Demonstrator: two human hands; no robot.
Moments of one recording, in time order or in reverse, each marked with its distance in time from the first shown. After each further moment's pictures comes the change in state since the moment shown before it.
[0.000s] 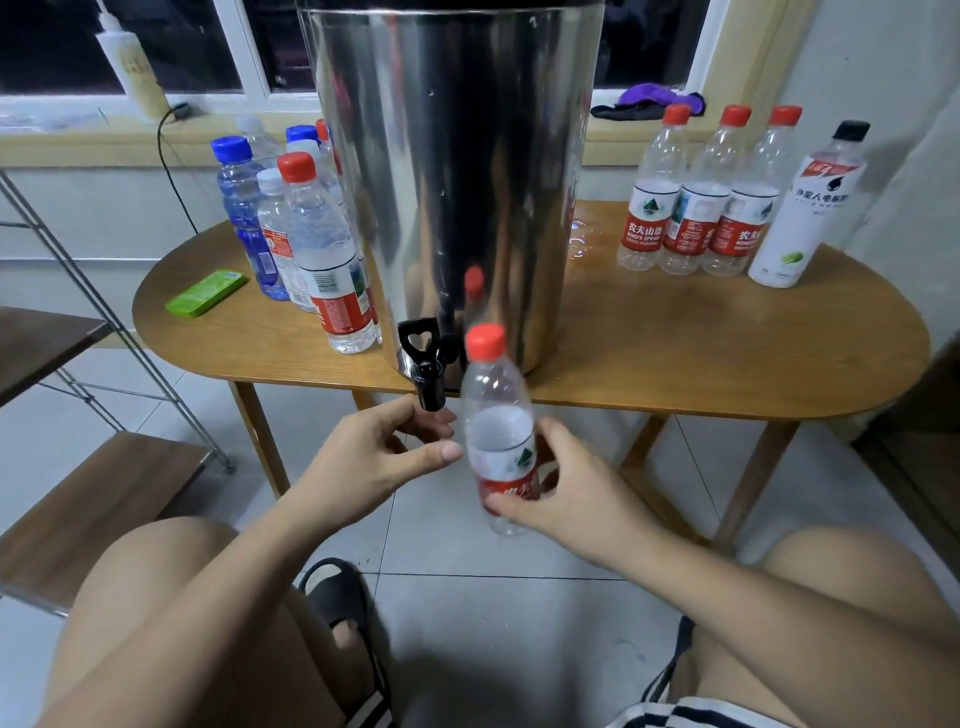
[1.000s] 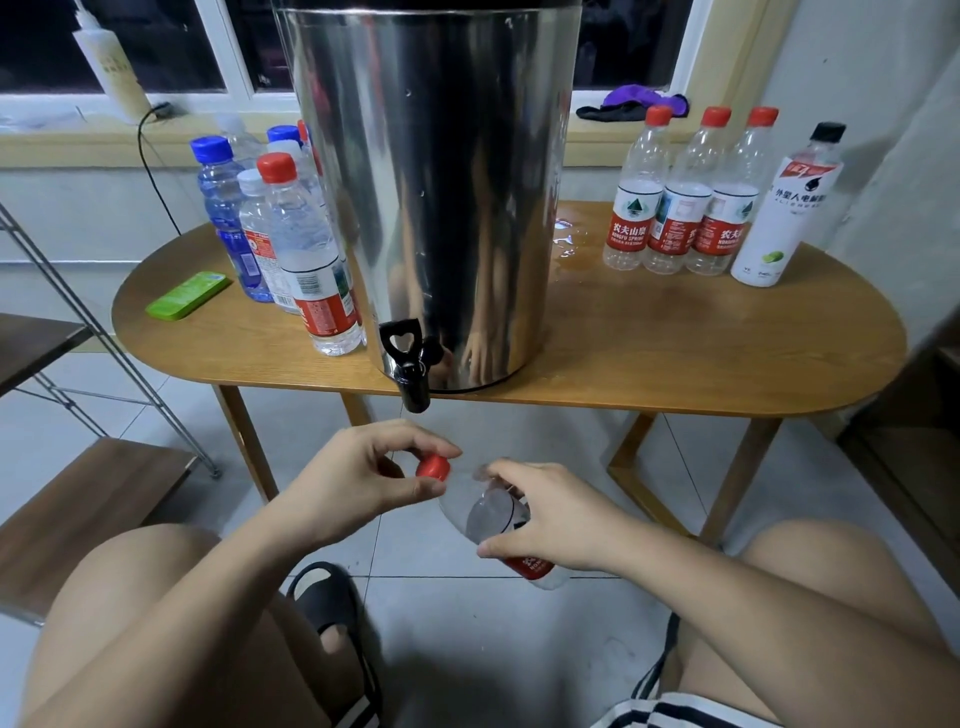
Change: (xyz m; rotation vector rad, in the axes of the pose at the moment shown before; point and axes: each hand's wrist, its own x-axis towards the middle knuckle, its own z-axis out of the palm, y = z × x) left_hand -0.005 -0.004 0.003 0.035 -0.174 0.022; right_hand 0.007 0.017 0.005 -0.281 -0.300 -0.038
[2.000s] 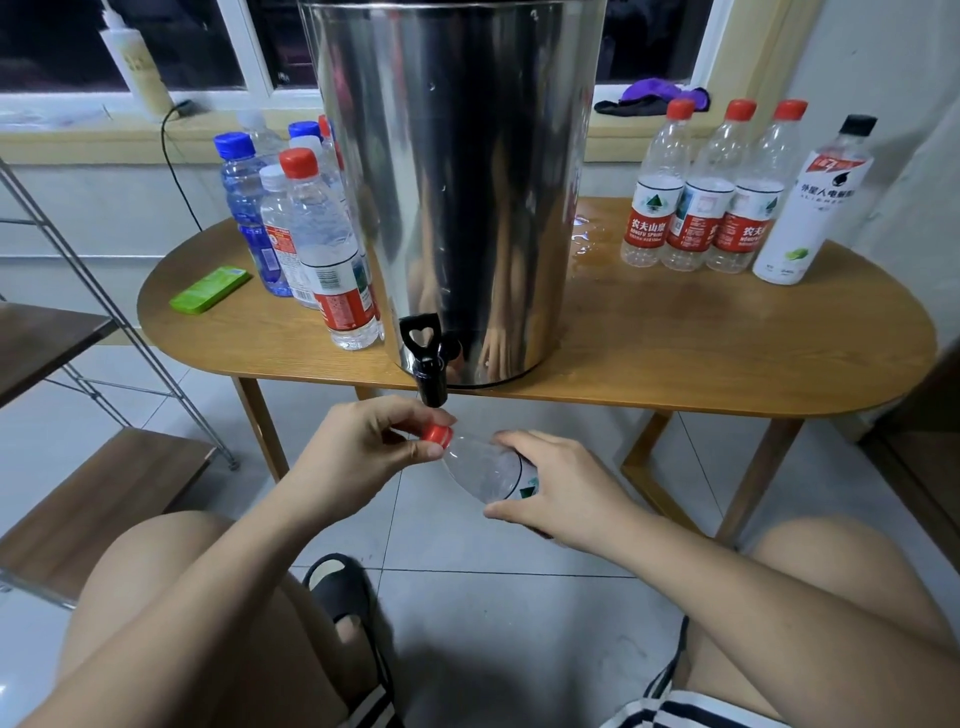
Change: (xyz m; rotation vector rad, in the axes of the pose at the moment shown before) left_hand 0.005 0.000 -0.009 0.139 0.220 0.011; right_hand 0.017 0.000 0.005 -0.019 0.213 -0.022
